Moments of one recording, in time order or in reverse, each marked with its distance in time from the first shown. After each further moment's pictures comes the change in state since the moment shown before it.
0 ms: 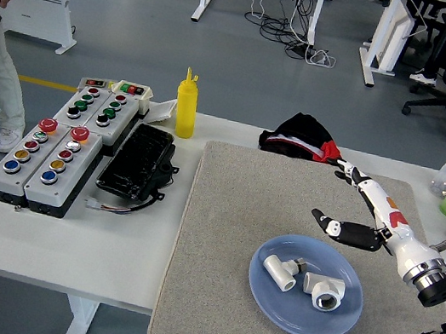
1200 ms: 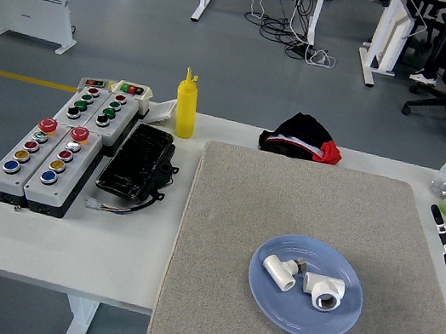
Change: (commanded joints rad) left arm -0.016 0.000 -0.012 0.001 0.006 -0.012 0.005; right arm -0.357 0.126 0.474 0.023 1.133 0.193 -0.003
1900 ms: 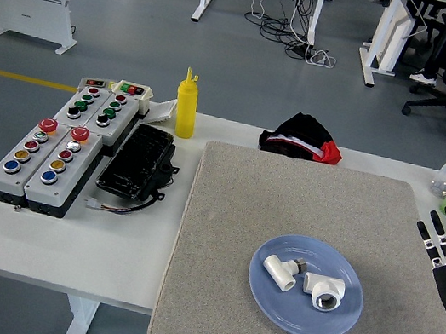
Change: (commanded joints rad) left arm 0.027 0.000 -0.047 -0.019 -0.070 -0.114 -0.106; right arm -0.035 0.015 0.001 -0.019 -0.029 0.032 -0.054
